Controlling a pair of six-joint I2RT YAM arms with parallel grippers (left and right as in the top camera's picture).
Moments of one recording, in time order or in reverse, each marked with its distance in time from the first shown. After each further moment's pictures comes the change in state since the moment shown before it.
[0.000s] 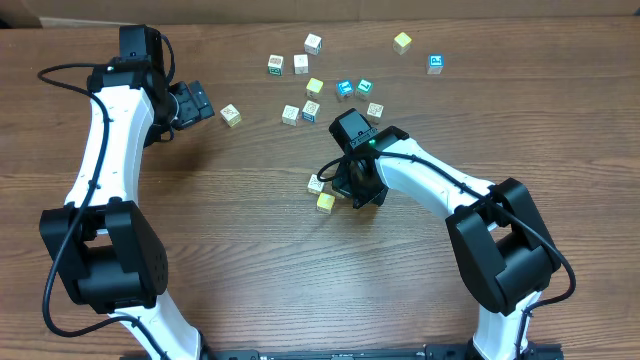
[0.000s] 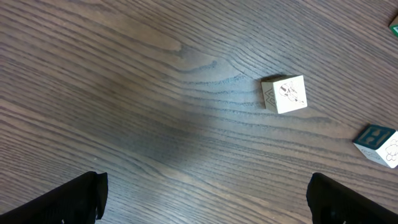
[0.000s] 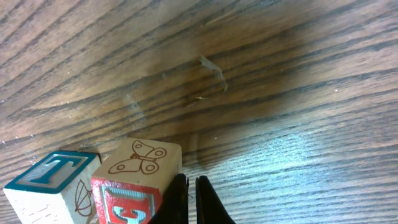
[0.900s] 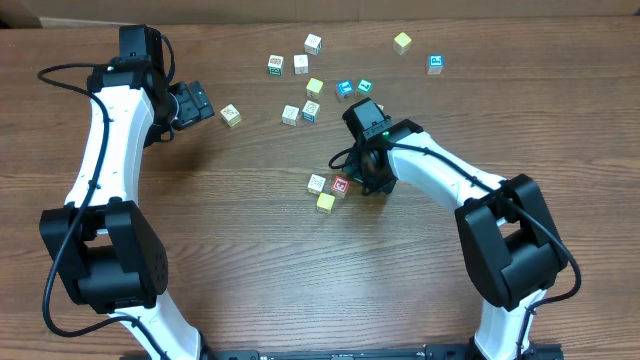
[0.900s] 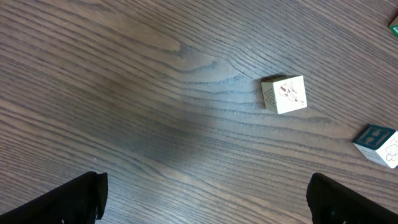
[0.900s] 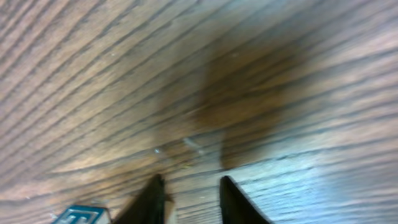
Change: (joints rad) left arm 0.000 0.000 0.000 0.000 0.000 0.000; right arm -0.074 0.000 0.005 0.061 0.048 0.000
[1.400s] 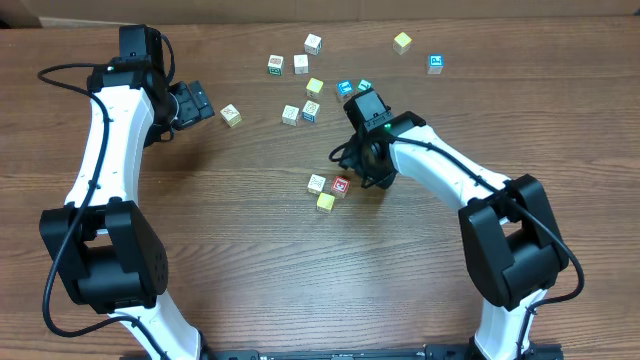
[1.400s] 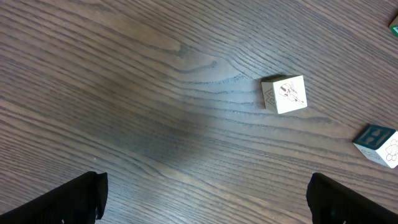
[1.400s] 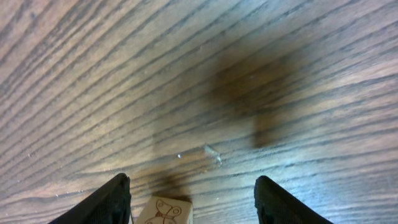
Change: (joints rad) left arm 0.000 0.000 0.000 0.000 0.000 0.000; right arm 0.007 0.000 0.051 -0.025 0.003 -0.026
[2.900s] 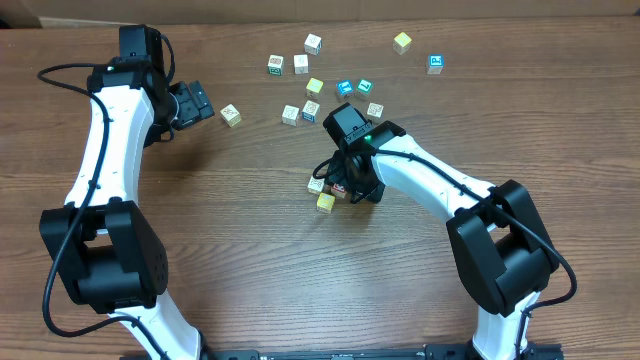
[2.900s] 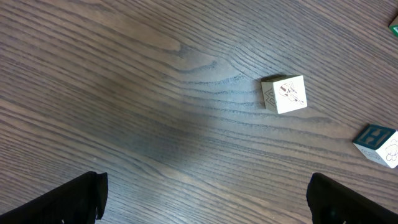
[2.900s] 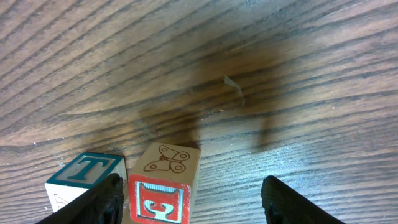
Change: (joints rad) left arm 0.000 0.000 0.000 0.000 0.000 0.000; right arm 0.084 0.000 0.000 -0.070 0.004 0.000
